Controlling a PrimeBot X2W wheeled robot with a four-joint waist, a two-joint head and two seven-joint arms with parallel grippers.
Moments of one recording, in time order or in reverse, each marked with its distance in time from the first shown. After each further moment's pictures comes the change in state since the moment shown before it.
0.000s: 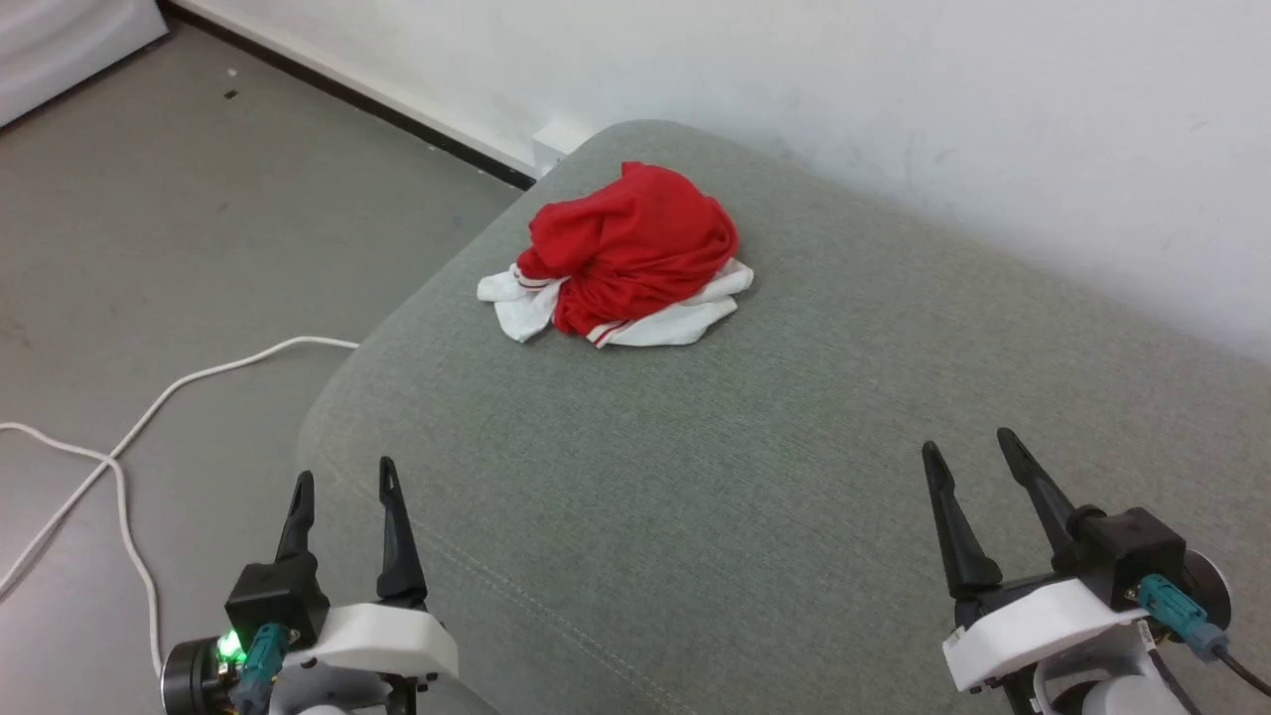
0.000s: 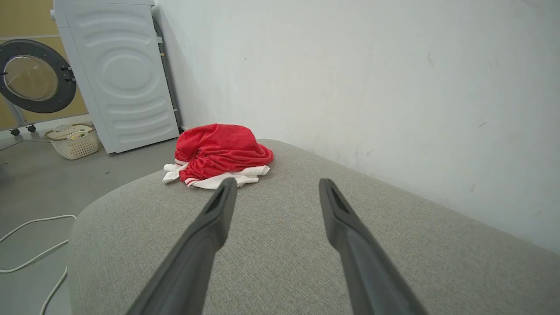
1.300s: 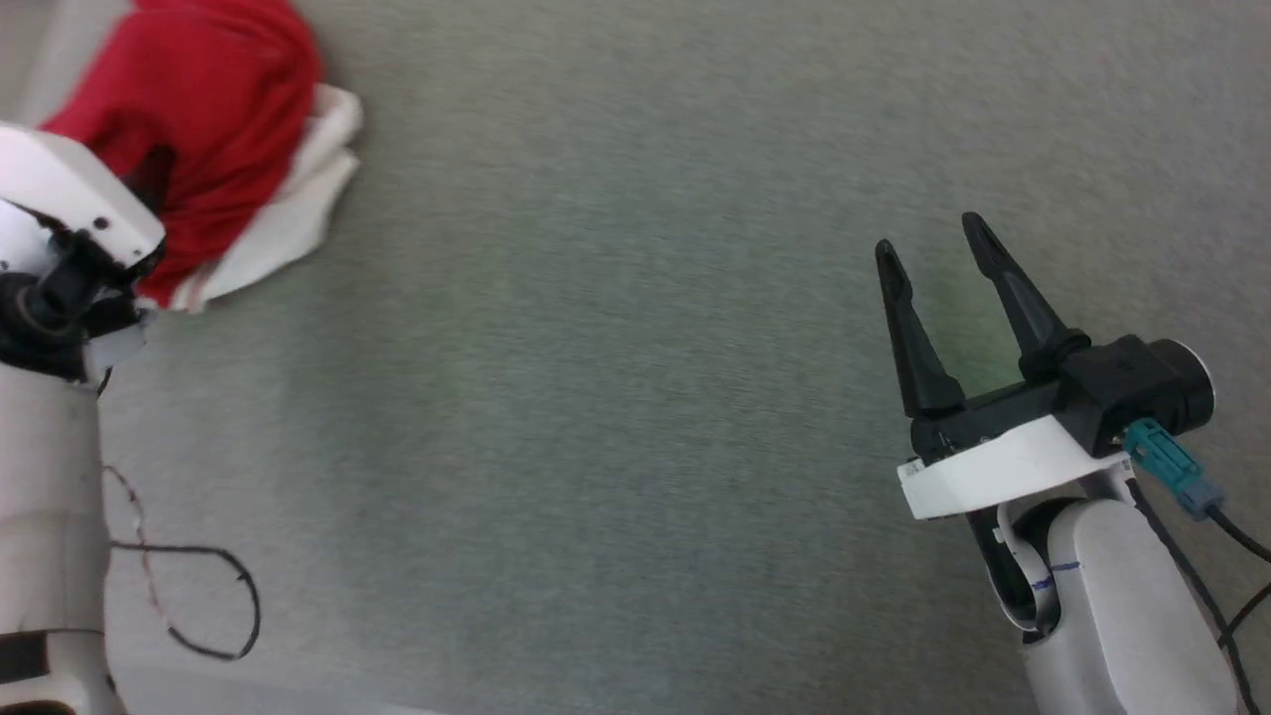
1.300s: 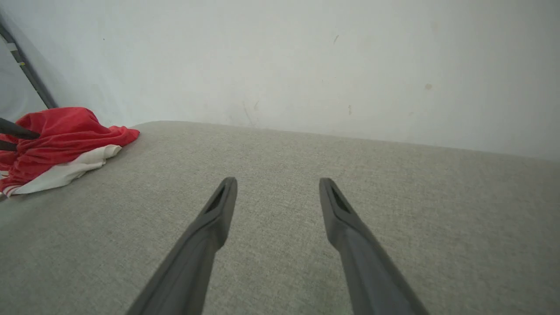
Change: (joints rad) left arm -0.822 0.264 0.200 0.471 -0.416 -0.096 0.810; right arm -0.298 0.004 0.089 -0.010 -0.029 0.000 -0.040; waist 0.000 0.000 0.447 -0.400
